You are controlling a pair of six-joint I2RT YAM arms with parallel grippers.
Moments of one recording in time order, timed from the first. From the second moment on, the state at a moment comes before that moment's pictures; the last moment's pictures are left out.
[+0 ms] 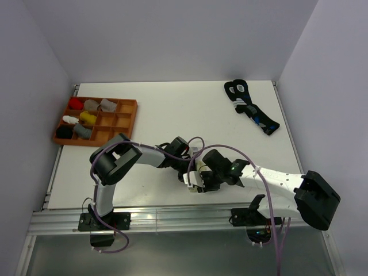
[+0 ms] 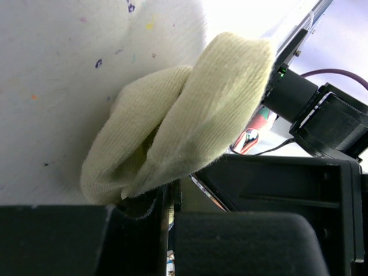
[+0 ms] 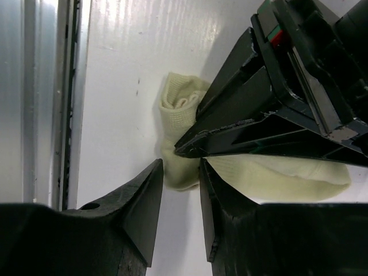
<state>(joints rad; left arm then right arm) -0.86 1.99 0.97 0.05 0.78 -0.99 0.86 1.17 0.53 -0.43 -0.39 -0.84</state>
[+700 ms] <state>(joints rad) -0.86 1.99 0.95 0.07 0.78 -0.99 0.87 1.24 0.53 -0.38 -0.36 -0.82</state>
